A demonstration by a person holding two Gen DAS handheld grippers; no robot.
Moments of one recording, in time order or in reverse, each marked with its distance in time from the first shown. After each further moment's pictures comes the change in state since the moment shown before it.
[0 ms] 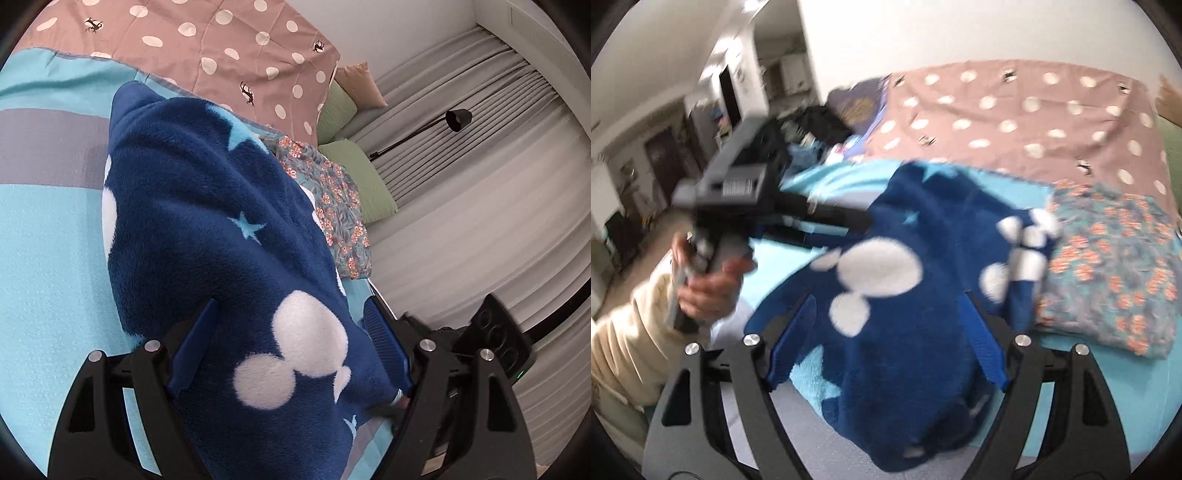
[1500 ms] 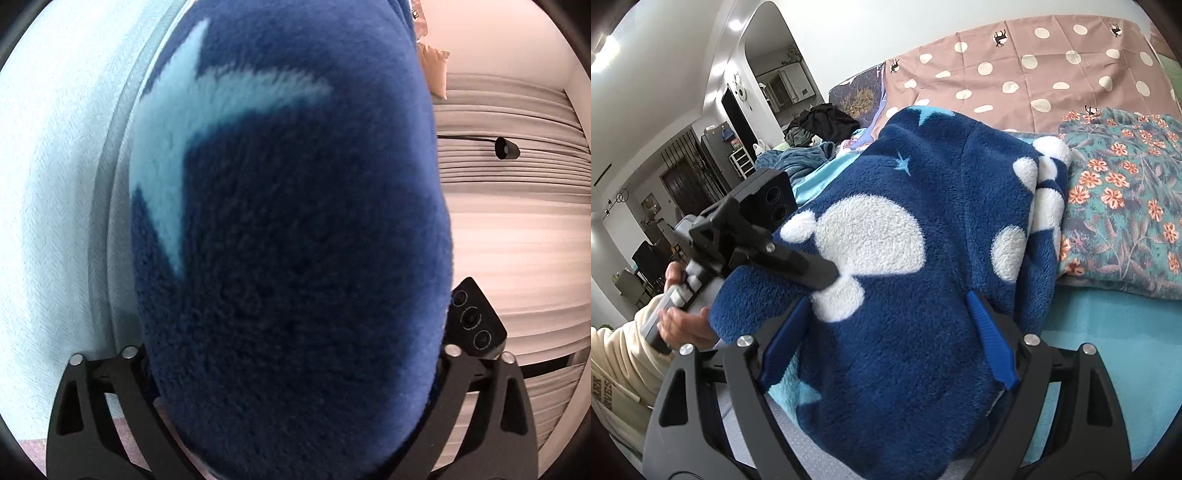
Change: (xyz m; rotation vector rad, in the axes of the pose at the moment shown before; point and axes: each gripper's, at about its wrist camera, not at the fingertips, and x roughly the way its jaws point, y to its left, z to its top) left arm 0.066 0.059 -0.045 -0.406 0.261 -0.079; right arm 0.009 -0.038 -0.043 0.193 -0.032 0.141
